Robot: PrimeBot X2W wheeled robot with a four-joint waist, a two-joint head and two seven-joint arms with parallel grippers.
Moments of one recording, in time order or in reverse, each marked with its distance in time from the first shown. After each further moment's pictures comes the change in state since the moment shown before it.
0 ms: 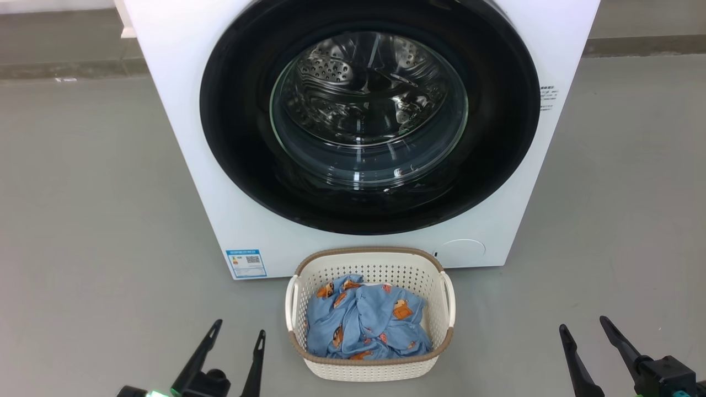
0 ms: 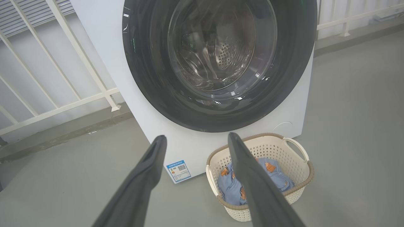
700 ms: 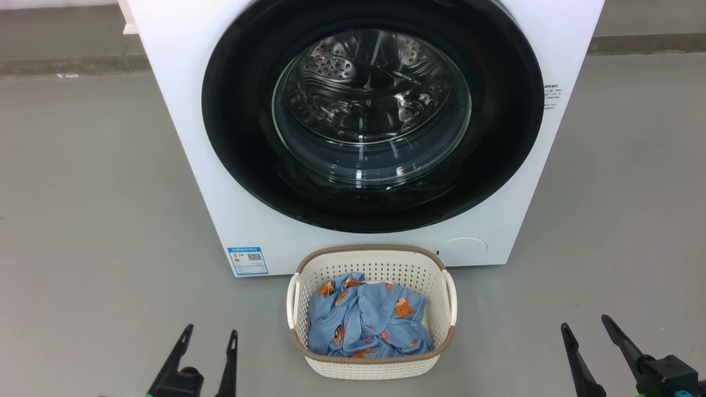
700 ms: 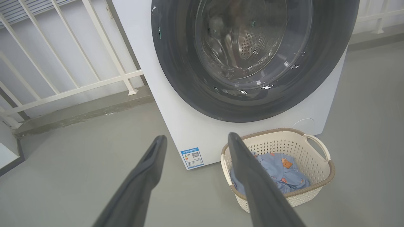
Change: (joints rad) left arm 0.000 -0.024 0.098 0.060 -0.009 -0.002 -0.006; right arm 0.000 -0.002 -0.003 -0.005 0.000 0.000 0.000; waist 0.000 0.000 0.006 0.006
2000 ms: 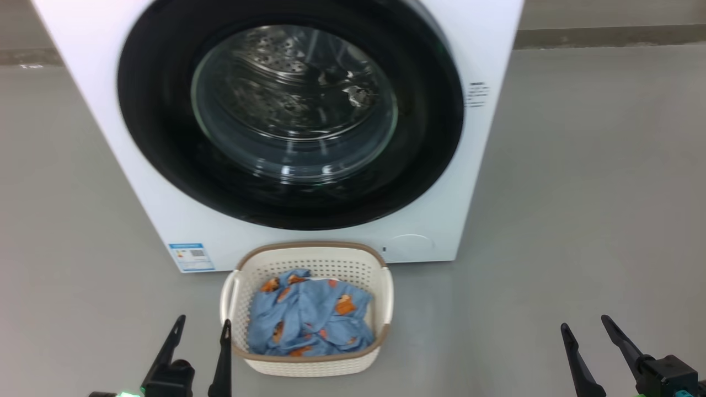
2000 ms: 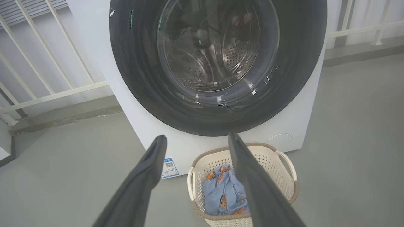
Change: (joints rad) left arm 0.000 -0.026 0.049 -0.026 0.008 -0.009 0.000; right arm 0.000 0.000 0.002 0.001 0.002 0.000 0.000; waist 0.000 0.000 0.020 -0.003
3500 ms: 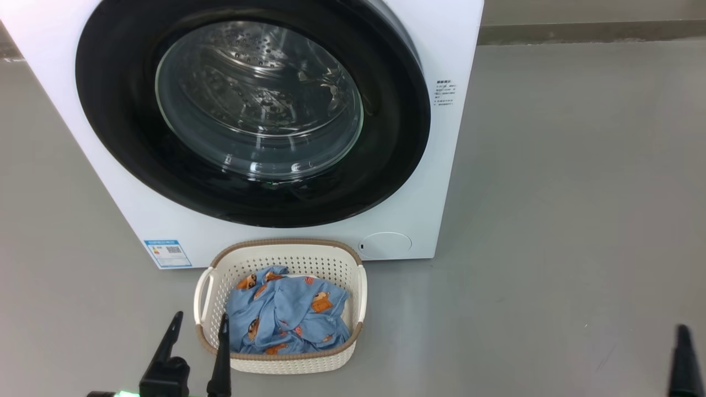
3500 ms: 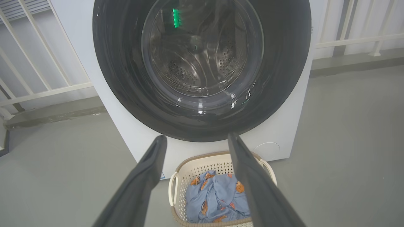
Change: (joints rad) left arm 0.003 -0.033 0.042 -0.025 0.000 -0.018 0.000; right arm -0.011 0.131 -0.239 0.014 0.811 0.000 -0.001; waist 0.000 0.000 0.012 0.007
